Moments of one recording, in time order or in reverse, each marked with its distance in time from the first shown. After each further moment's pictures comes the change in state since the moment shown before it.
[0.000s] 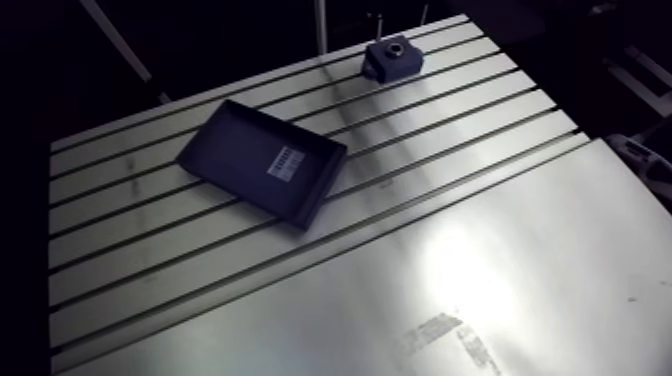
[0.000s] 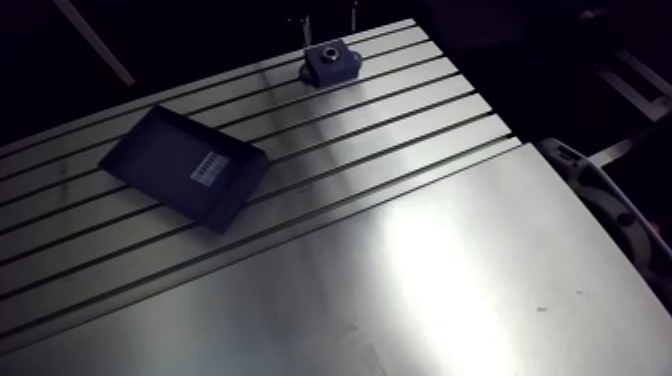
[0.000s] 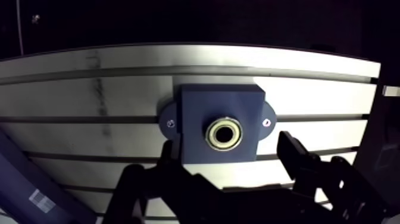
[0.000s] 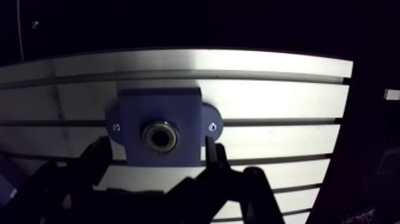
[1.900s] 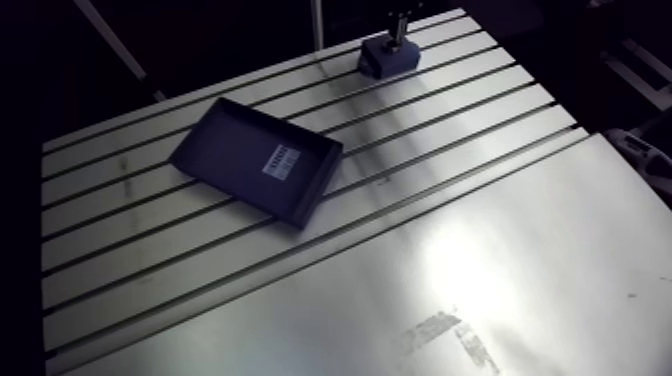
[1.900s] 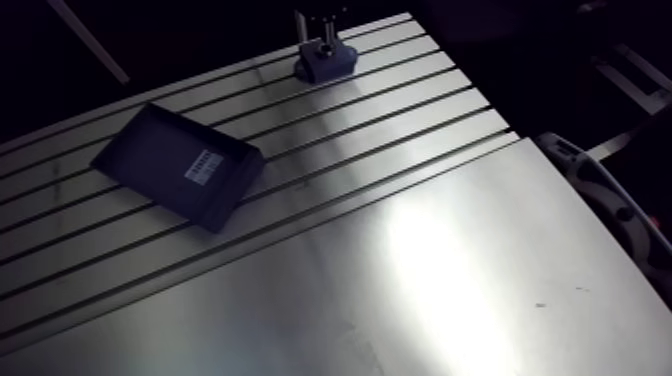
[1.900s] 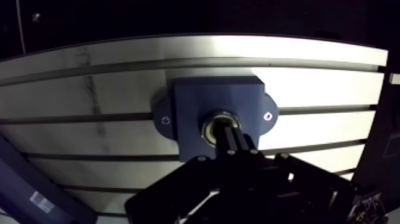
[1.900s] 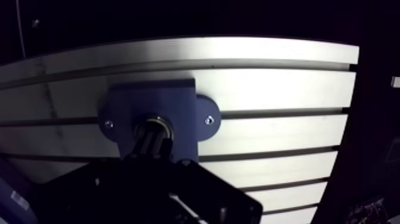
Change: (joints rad) arm -0.012 0.020 -0.009 0.036 0.001 0.029
